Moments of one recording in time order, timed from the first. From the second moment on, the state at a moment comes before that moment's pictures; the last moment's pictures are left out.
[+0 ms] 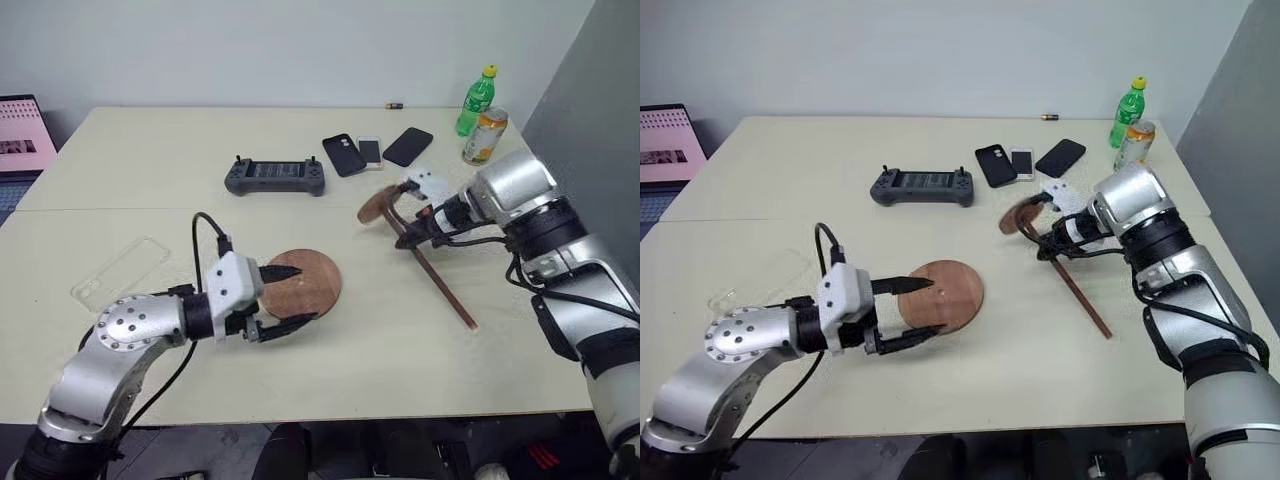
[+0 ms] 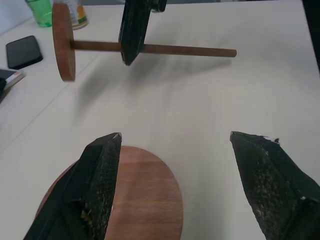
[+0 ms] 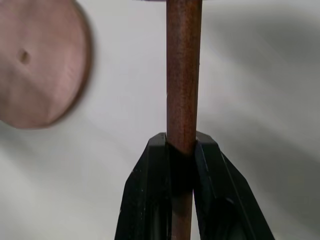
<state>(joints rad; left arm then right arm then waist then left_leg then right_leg) -0.08 0.80 0.12 -0.54 -0.51 0.45 -0.92 -1.21 -0.51 0.33 0.37 0.27 1.33 0.96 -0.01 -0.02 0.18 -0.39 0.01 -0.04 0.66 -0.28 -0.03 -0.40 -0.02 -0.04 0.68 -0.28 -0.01</state>
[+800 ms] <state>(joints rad) 0.22 0.89 0.42 -0.45 -0.46 0.36 -1.01 -0.67 0.03 0.22 0.01 0.30 0.16 0.83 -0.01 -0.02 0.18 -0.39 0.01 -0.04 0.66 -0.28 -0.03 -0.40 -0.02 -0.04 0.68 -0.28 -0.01</state>
